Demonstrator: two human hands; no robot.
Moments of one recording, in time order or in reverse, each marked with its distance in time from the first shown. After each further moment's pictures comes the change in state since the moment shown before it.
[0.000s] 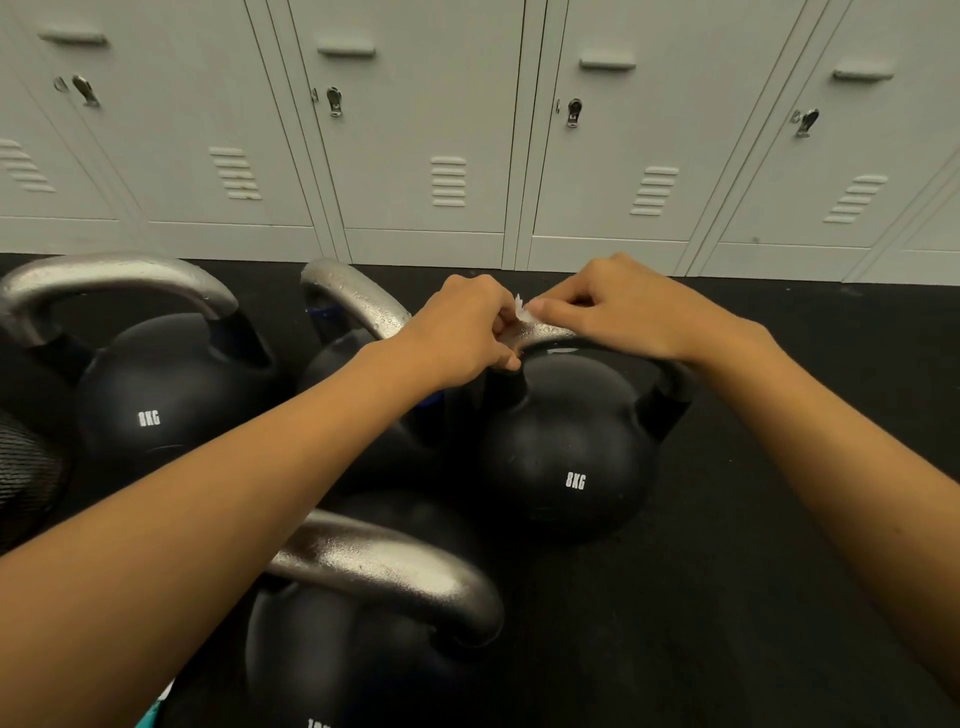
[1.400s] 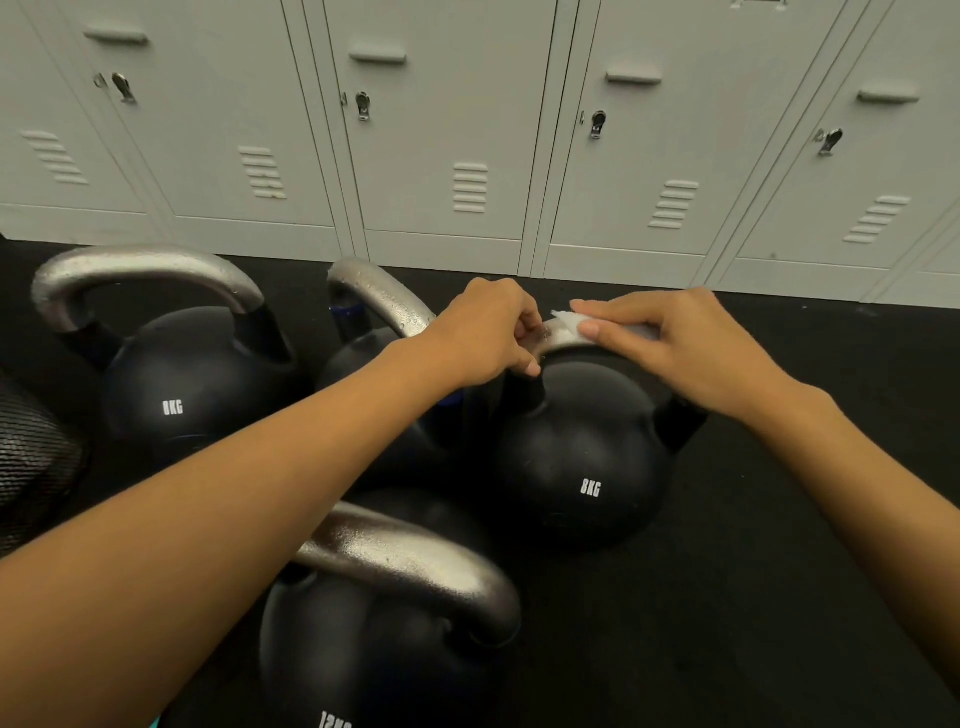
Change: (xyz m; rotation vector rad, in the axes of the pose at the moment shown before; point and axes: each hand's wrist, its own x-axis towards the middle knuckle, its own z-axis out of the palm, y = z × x) left_hand 0.001 -0.002 -0.002 -0.030 -0.006 0.008; right_hand -0.033 0.014 0.010 0.062 0.256 -0.049
